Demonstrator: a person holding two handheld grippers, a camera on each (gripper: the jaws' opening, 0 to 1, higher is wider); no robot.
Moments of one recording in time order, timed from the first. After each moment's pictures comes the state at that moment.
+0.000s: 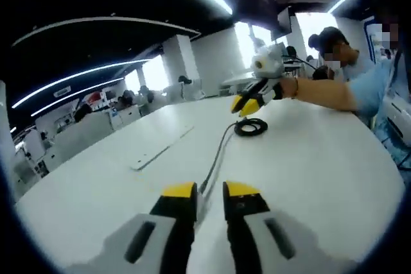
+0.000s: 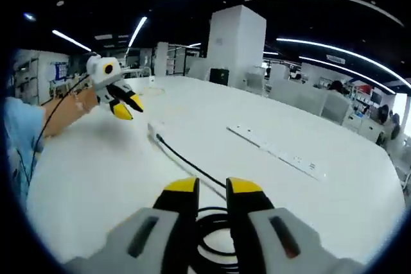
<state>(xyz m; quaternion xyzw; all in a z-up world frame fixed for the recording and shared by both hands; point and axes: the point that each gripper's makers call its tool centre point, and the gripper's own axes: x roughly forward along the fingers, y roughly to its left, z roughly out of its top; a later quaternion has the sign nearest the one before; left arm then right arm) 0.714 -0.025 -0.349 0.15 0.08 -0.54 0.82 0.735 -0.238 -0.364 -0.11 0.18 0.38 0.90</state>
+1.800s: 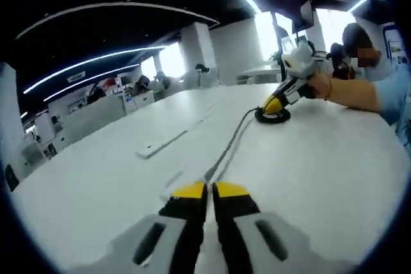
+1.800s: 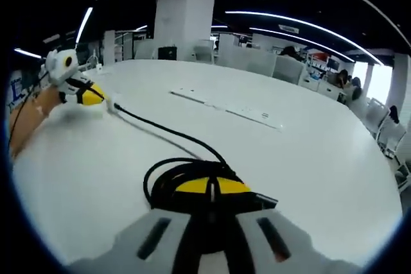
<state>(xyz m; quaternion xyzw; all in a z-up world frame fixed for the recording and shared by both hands) 0.762 -0.039 -0.354 0.12 0.09 -0.48 0.86 0.757 -0.294 -0.404 -0.10 0.24 0.21 0.94</state>
